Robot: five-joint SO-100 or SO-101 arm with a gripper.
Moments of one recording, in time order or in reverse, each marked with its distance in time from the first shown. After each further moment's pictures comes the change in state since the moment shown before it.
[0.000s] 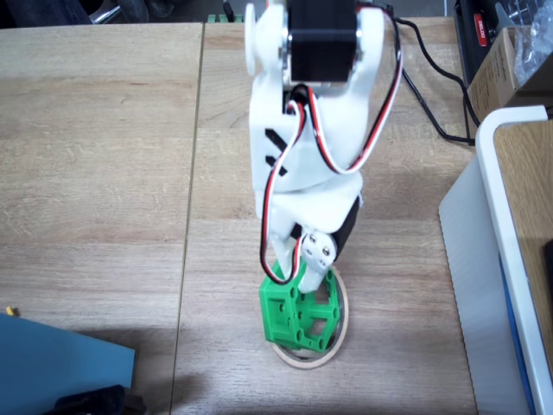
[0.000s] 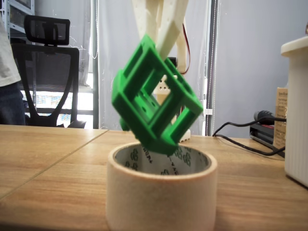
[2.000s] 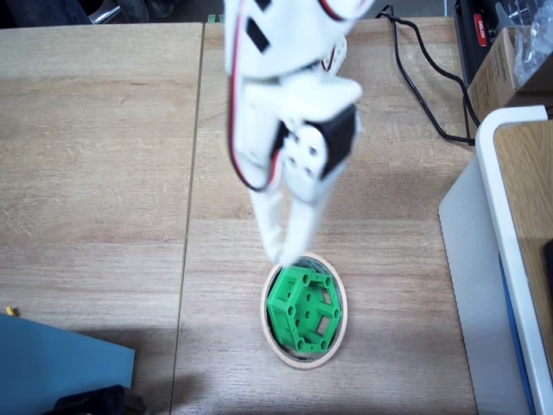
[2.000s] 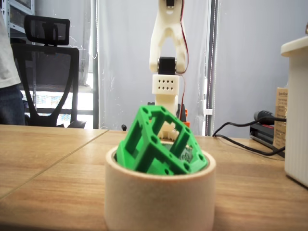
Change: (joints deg) arm 6.5 18.3 2.5 0.0 0.0
